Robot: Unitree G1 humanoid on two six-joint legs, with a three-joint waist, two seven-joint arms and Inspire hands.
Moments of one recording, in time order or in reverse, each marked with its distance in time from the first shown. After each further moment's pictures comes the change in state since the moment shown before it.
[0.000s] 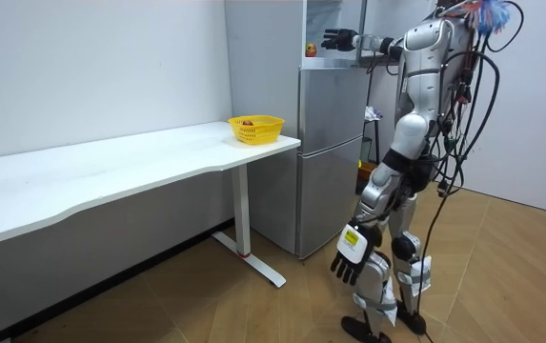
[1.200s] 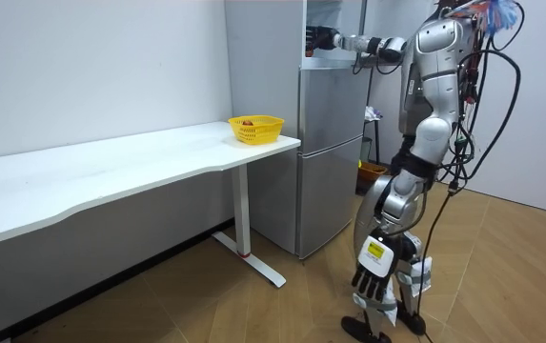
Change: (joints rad) left arm 0.037 0.027 -0.097 0.000 -0.031 -0.013 0.042; right arm 0.009 0.003 0.199 -0.120 -0.030 -0.015 -0.131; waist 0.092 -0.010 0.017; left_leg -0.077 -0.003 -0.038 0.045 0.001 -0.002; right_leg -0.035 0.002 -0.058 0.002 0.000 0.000
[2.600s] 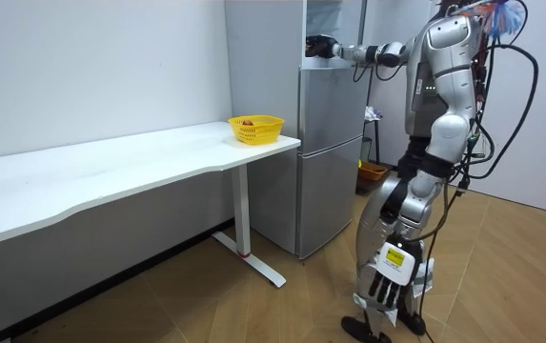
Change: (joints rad) left arm 0.010 0.017 -0.033 -0.005 -0.087 -0.012 -0.004; right arm 0.016 -0.006 -0.014 0.153 -0.108 -0.144 0.053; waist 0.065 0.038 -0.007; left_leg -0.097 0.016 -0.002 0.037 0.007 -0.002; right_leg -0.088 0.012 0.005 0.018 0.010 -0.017
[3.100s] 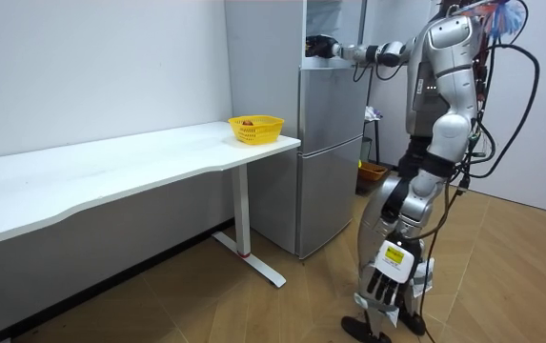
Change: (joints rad) left arm -0.001 -0.005 0.006 0.001 -0.011 -0.029 0.003; right arm 0.000 0.000 0.000 -0.016 0.068 -0.003 -0.007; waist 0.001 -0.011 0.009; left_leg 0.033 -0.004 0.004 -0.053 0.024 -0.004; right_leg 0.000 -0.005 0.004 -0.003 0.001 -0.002
